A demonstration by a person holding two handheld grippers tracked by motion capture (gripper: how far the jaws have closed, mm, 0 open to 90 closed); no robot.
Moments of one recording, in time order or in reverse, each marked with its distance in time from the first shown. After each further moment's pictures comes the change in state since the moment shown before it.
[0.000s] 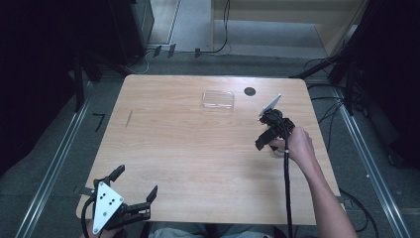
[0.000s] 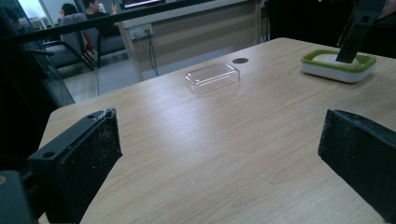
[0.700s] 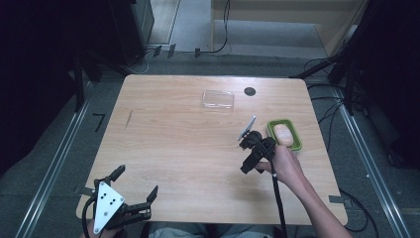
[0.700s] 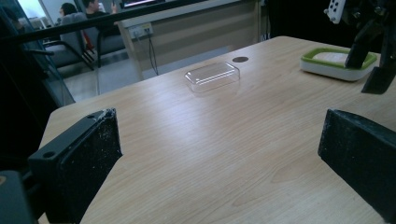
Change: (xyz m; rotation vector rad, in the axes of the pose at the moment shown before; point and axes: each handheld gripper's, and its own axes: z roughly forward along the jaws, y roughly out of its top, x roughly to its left) left arm -0.001 0.000 0.001 0.003 -0.001 0.003; right arm 0.078 -0.025 0.009 0.031 0.005 -0.236
